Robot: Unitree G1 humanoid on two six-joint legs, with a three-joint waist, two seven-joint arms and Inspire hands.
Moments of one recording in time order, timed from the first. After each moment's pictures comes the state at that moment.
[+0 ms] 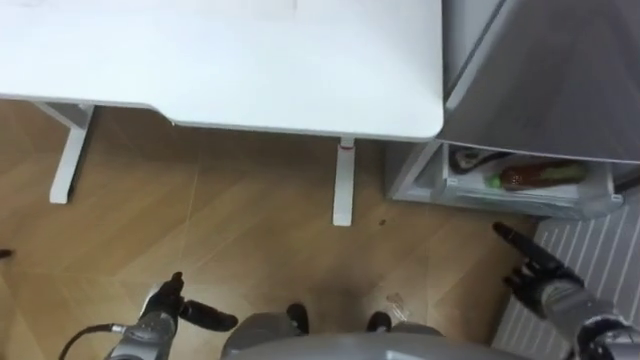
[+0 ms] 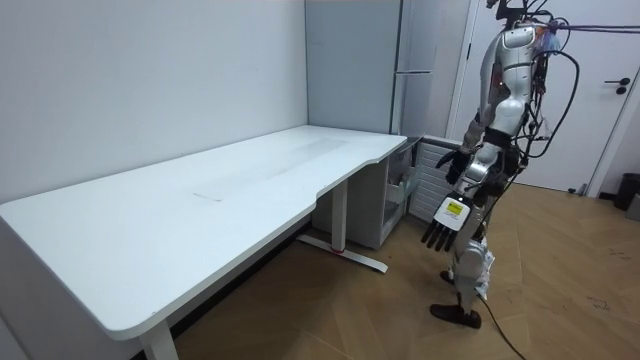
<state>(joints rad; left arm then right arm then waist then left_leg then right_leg) 0.10 0.27 -0.08 1.06 -0.01 0.01 0.09 -0.08 -0.35 0.01 1.32 1.10 0.04 0.00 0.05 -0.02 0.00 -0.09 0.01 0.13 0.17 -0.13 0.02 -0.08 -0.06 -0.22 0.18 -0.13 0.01</state>
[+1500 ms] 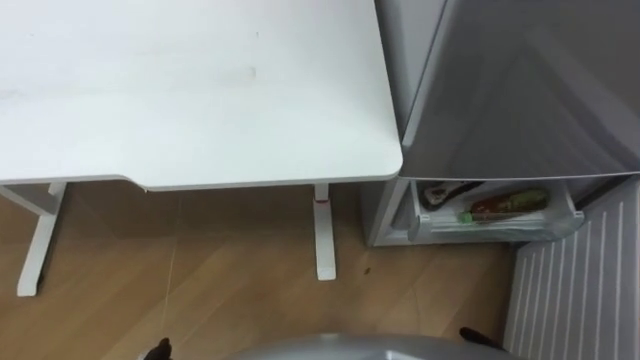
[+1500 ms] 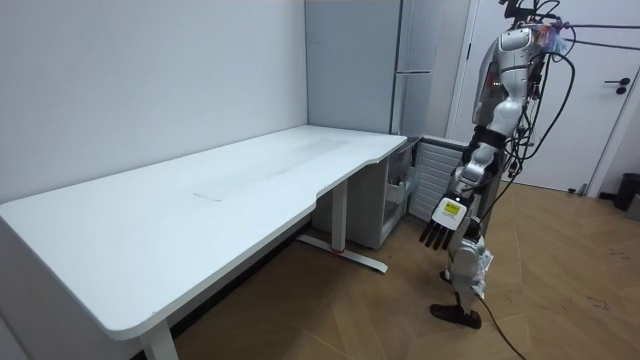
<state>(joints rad) 0.26 0.19 0.12 1.04 0.07 0.04 0.04 0.11 -0.22 -0.22 1.36 0.97 0.06 -0.03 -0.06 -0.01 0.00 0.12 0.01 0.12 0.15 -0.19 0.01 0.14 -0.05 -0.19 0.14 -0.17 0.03</state>
